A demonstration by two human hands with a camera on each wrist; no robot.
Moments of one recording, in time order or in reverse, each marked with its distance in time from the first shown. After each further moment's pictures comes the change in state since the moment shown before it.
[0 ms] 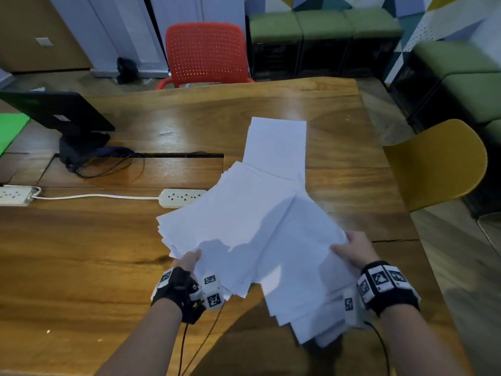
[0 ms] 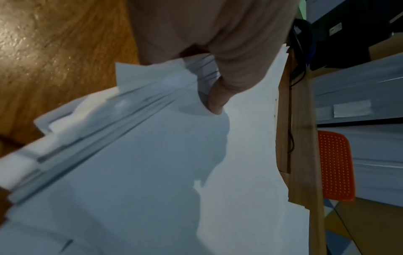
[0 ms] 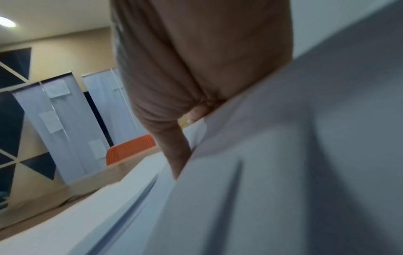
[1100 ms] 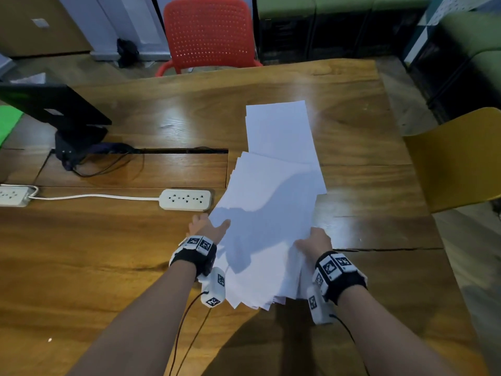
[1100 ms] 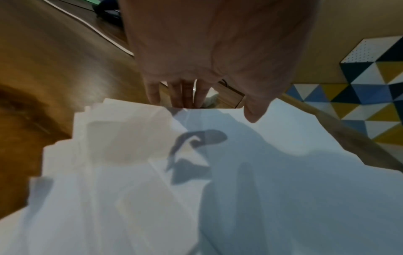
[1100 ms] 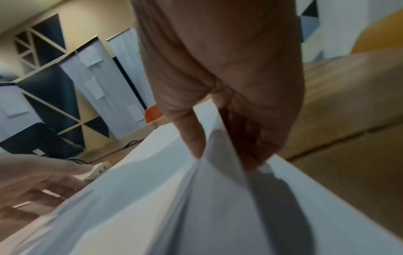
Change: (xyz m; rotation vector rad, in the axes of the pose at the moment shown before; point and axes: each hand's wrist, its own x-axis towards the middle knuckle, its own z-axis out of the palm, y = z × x) left_hand -0.097 0.109 0.056 0.914 0.181 0.498; right_hand 0.049 -0.046 0.096 -0.011 -0.071 0.086
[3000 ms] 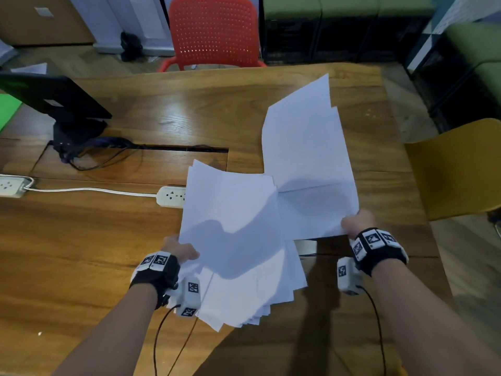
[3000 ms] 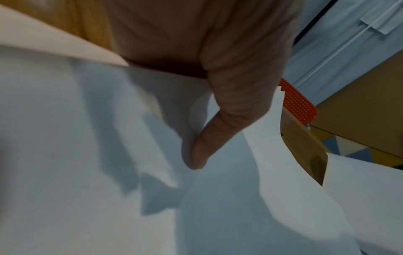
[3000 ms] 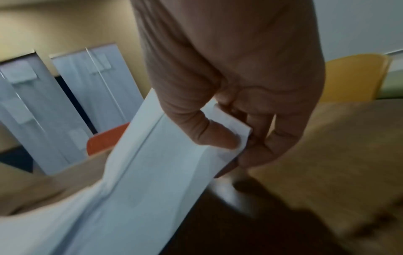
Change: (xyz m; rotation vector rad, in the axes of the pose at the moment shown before) left_hand -0.024 -0.059 -0.022 -0.410 -0.097 -0.261; right_hand 0.058 0.003 -0.095 0.015 0.246 0.101
